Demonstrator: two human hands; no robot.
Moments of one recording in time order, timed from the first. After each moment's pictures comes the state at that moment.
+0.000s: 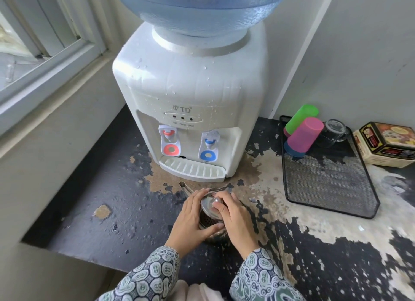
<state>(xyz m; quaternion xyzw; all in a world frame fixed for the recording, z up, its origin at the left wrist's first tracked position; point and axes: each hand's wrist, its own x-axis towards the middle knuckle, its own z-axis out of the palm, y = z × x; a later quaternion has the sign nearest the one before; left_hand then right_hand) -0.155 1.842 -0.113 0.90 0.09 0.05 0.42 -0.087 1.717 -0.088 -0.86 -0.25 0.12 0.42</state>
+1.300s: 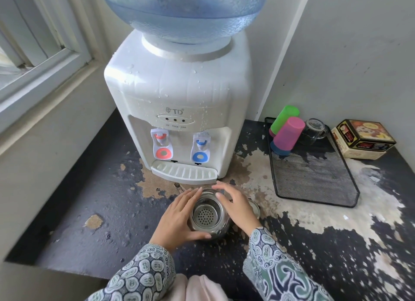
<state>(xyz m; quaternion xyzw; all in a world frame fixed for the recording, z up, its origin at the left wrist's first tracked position) -0.158 1.874 -0.117 0.95 -0.02 0.06 0.31 -0.057 1.710 -0.085 -0.85 -0.22 0.18 0.44</state>
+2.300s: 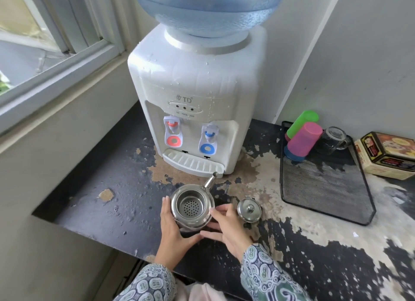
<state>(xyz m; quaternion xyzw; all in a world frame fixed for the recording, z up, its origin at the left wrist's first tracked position) -0.210 1.814 -0.138 0.80 0.28 0.13 0.51 -0.108 1.705 -0.082 -0.63 0.08 0.43 0.64</state>
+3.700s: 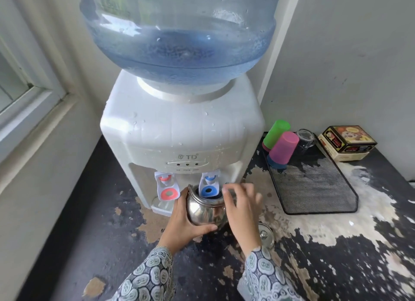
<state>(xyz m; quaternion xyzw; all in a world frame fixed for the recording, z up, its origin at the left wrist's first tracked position) -0.085 1.927 -0.078 0.81 0.06 0.01 0.58 -0.046 1.782 -0.034 -0.94 -0.02 -0.07 0.33</state>
